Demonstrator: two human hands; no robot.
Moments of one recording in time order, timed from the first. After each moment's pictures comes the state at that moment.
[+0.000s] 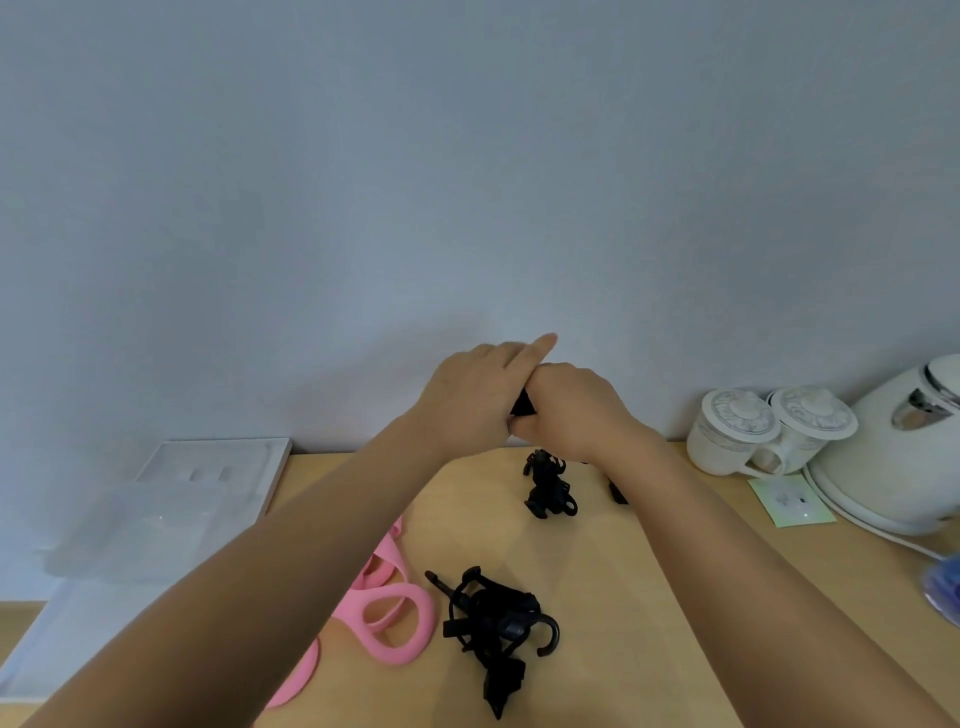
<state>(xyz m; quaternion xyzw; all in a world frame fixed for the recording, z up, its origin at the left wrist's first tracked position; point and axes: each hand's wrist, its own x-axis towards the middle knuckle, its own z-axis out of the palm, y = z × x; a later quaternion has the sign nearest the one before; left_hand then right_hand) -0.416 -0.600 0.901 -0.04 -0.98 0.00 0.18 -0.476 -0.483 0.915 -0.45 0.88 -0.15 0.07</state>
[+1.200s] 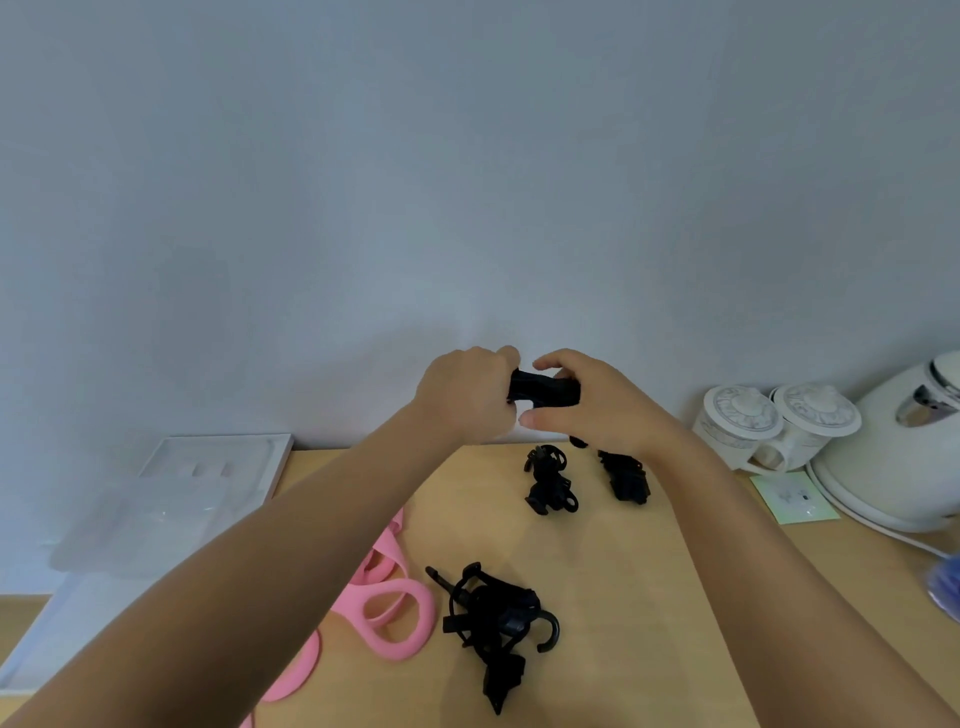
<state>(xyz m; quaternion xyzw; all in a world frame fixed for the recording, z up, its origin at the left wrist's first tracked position) -0.420 -0.593 0.911 0.11 -0.99 0.01 0.05 -0.494 -0.453 0.904 -0.37 0.80 -0.42 0.23</state>
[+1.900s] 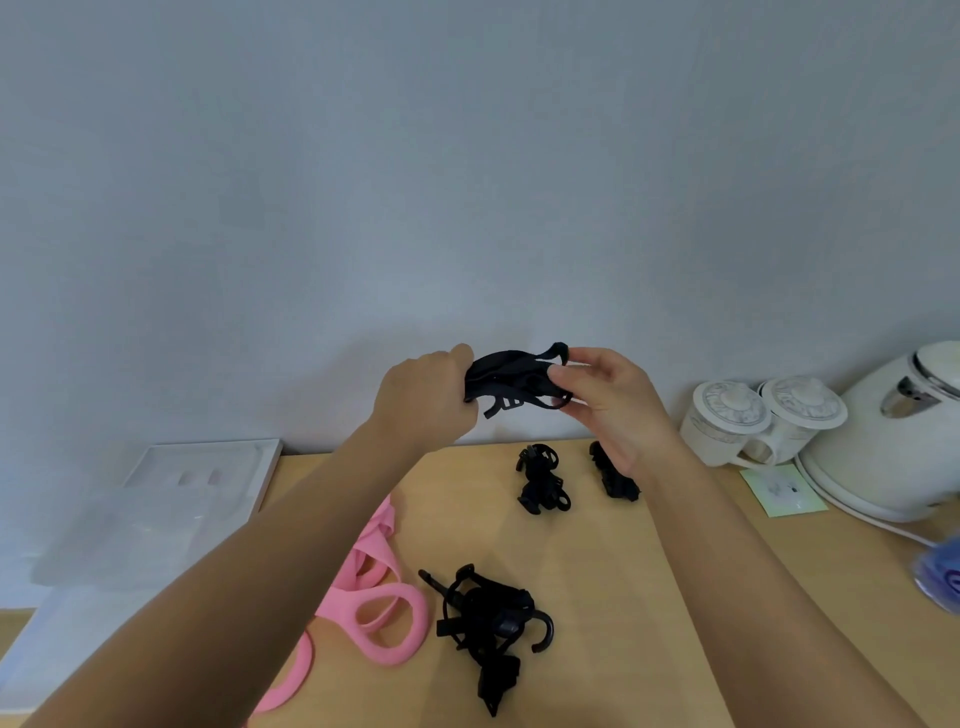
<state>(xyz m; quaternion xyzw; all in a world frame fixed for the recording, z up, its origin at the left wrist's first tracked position) -0.410 -0.615 0.895 0.17 -0.98 0.00 0.10 -0.495 -0.450 0.889 -0.11 0.63 -0.73 0.24</state>
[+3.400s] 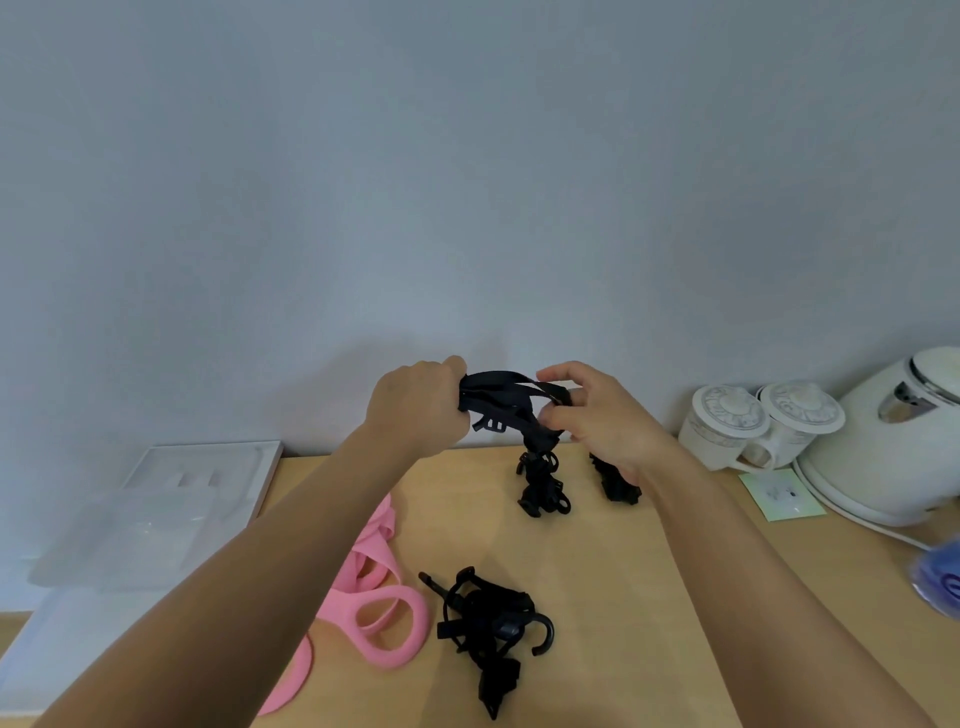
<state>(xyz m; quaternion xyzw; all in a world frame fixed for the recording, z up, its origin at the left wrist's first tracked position) -0.404 -0.619 0.894 0.18 -0.98 0.01 0.07 -0.484 -0.448 0.901 -0.24 0.77 -0.52 0.29</state>
